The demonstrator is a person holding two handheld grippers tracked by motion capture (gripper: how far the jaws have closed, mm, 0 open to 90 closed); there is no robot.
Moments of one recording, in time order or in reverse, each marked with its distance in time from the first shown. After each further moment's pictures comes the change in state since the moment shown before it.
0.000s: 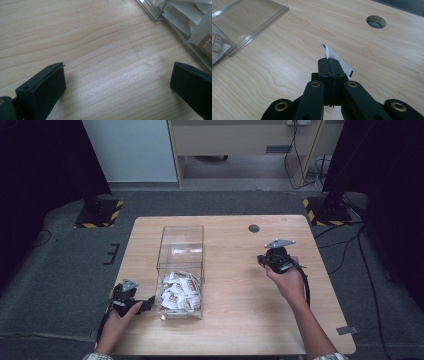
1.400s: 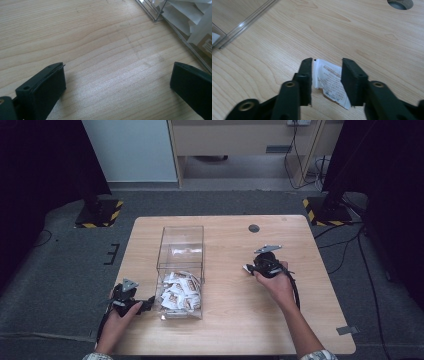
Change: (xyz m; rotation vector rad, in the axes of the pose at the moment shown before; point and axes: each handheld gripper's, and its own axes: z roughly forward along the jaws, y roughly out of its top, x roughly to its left) left arm 0.000 0.000 0.000 0.000 -0.001 0.001; right arm 0.016 -0.013 0.037 0.064 0.015 0.025
